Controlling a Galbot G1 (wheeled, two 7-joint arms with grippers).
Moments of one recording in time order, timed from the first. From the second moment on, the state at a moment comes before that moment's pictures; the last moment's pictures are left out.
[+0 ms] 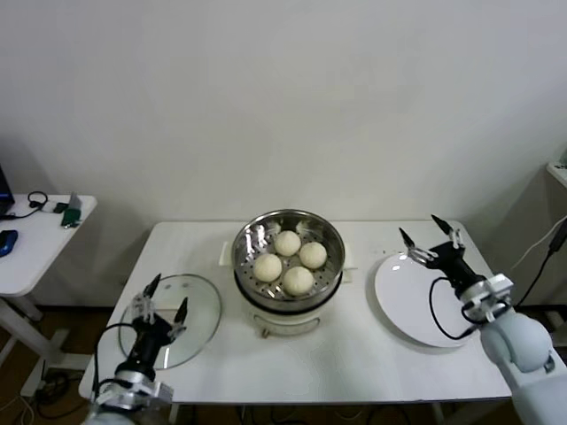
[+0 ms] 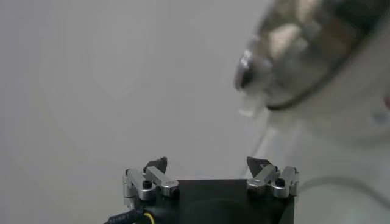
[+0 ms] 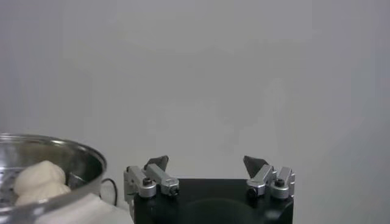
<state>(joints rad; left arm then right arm) 1.61 -1.24 -0.58 -2.06 0.85 0.07 -0.02 -1.22 0.89 0.56 1.77 0.48 0.02 -0.16</state>
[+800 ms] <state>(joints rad) 1.50 -1.30 -0.58 -1.75 1.44 0.08 -0.08 -1.44 1.07 0.80 1.82 0.38 -0.01 -0.14</state>
